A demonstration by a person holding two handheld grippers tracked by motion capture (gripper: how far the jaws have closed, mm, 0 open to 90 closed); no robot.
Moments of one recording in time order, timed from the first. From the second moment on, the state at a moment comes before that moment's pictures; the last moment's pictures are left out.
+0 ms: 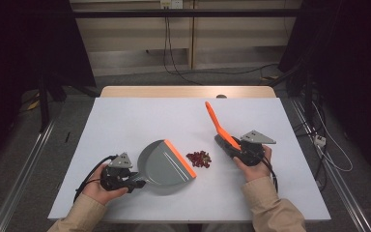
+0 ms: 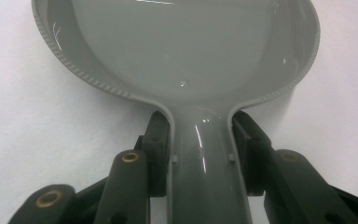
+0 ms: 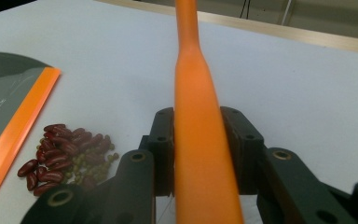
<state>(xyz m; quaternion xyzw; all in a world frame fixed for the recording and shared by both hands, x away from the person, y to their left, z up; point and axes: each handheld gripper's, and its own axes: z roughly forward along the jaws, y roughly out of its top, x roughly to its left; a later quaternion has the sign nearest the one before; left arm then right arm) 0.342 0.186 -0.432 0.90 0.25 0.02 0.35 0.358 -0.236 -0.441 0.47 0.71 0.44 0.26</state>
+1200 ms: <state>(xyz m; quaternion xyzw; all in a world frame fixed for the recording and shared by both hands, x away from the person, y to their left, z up) 0.339 0.175 -0.437 0.91 0.21 -0.01 0.35 0.361 -0.211 -0.436 0.46 0.74 0.39 0.30</state>
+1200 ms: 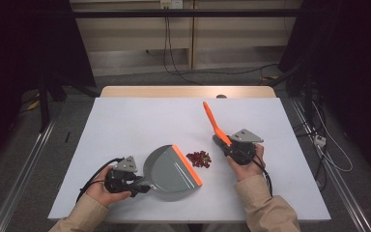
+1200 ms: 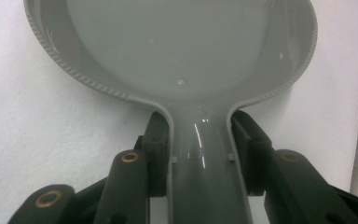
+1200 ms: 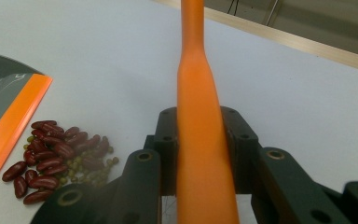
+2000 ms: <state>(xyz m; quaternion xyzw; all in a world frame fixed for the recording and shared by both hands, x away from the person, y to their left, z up) 0.341 0.173 -0.437 0.91 0.21 -0.02 0.35 0.357 -0.194 -0.438 0.46 0.74 0.40 0.30</state>
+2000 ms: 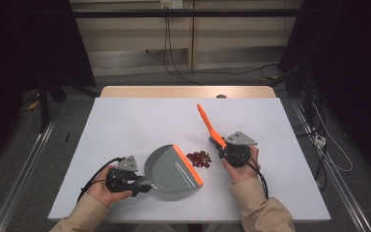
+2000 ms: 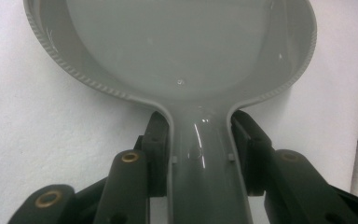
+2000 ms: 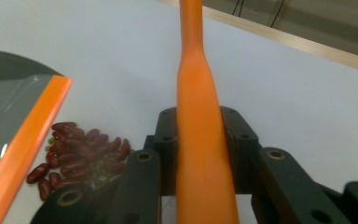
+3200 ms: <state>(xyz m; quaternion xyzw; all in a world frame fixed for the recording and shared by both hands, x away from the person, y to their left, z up) 0.342 0.168 -0.438 0.91 0.21 -0.03 0.36 0.347 -0.158 -0.440 0.44 0.74 0.42 0.28</state>
